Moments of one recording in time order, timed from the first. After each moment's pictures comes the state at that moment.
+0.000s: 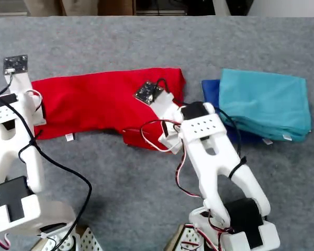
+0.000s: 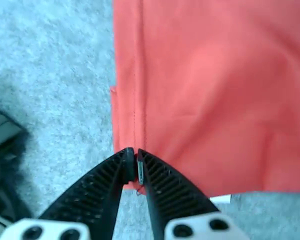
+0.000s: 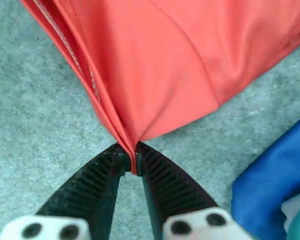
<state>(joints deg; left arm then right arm) -26.0 -2.6 23.6 53.5 -22.1 -20.1 -14.0 37.4 64.7 25.4</state>
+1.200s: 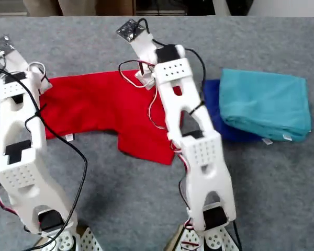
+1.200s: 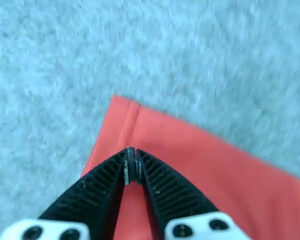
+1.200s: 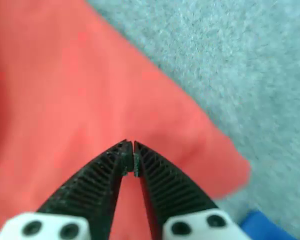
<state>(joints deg) -22.8 26.6 -7.5 42.5 8.4 -20.2 54.2 -57.4 77.8 17.4</state>
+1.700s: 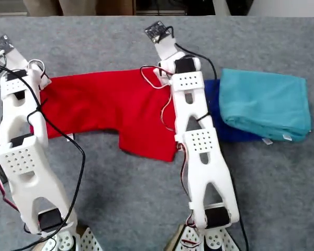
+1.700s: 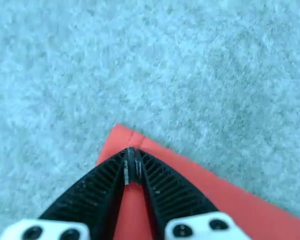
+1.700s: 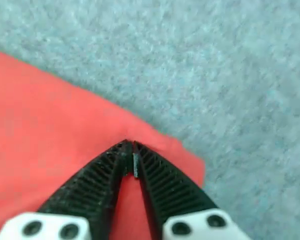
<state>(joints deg) -23.3 39.5 -21.4 42.2 9.1 -13.1 82.4 -92.3 74.1 16.6</state>
